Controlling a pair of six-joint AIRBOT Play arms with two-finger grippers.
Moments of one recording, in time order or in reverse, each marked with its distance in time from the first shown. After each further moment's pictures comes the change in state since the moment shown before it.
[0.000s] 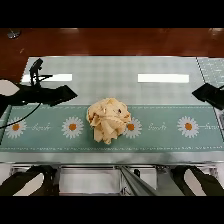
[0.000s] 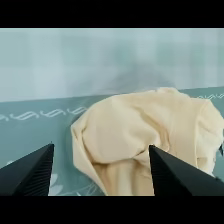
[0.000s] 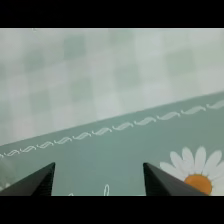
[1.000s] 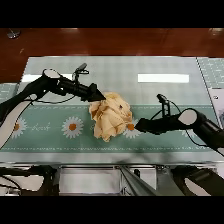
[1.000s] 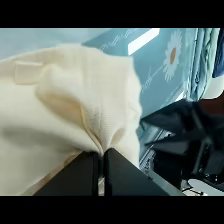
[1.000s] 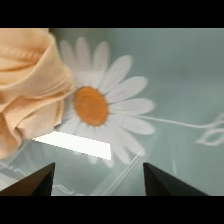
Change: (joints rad) left arm -0.189 -0.542 0.307 -0.431 -0.175 0.256; right arm 0.650 -0.198 -0.360 0.308 -0.245 0.050
